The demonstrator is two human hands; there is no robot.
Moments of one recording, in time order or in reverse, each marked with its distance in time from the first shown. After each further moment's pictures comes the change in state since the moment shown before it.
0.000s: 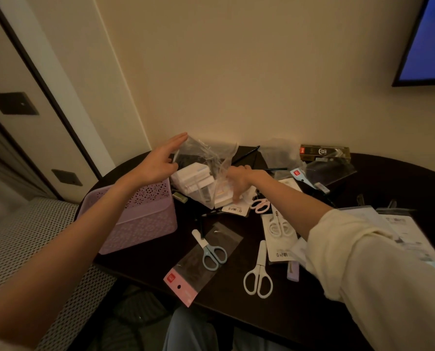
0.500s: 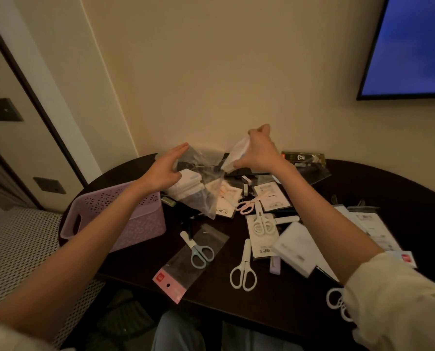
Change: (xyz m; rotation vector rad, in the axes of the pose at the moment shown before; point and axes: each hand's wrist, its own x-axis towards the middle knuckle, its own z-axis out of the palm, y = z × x) left_hand 0.000 0.017 0.026 0.051 0.003 0.063; right_hand -0.139 -0.005 -0.071 0.406 0.618 0.231
